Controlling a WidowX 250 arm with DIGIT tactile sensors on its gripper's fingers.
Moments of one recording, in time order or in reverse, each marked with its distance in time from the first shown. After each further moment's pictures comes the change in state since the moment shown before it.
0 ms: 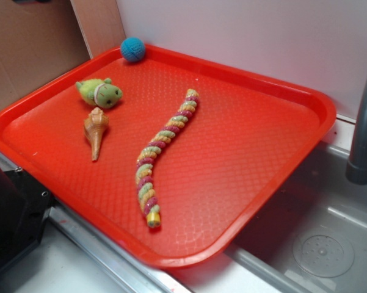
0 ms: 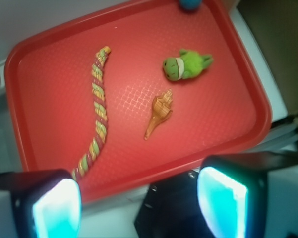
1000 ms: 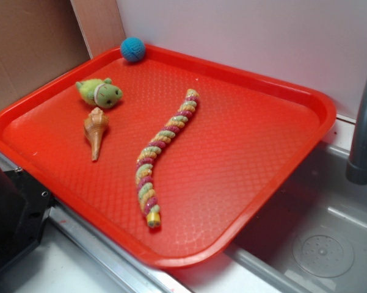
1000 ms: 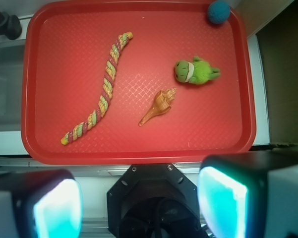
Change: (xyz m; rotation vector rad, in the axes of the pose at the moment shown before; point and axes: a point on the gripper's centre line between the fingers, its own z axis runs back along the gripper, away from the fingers) arm -0.020 0.002 0.033 0.032 0.061 -0.386
